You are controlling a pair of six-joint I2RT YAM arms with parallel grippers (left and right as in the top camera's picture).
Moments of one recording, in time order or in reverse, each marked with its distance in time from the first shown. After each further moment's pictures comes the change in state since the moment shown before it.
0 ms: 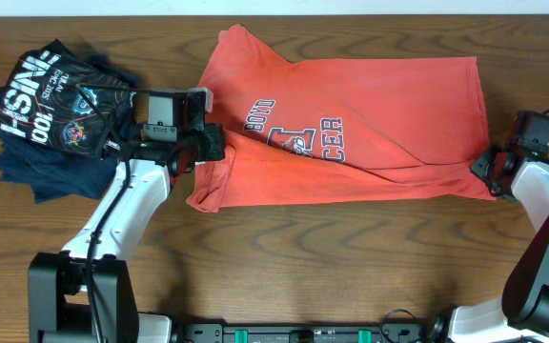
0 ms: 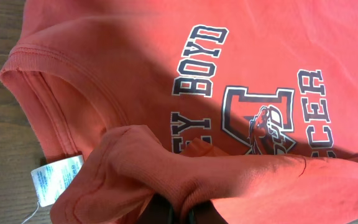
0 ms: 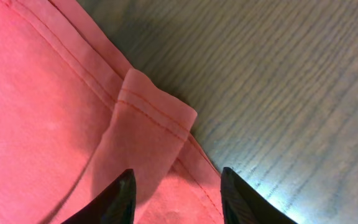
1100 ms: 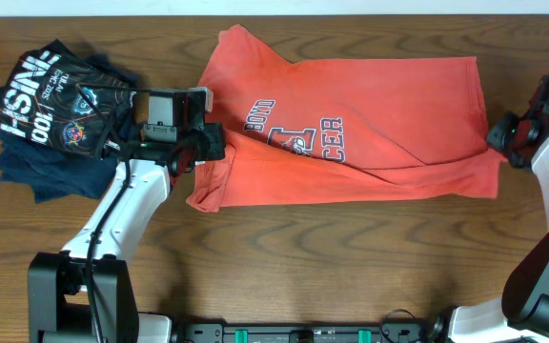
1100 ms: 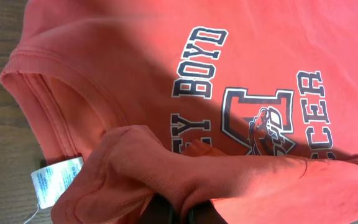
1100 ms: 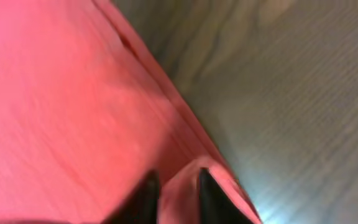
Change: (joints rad) left arm 0.000 0.000 0.000 0.005 0.000 0.000; right arm 0.000 -0.003 0.263 -0.184 -0.094 -0.066
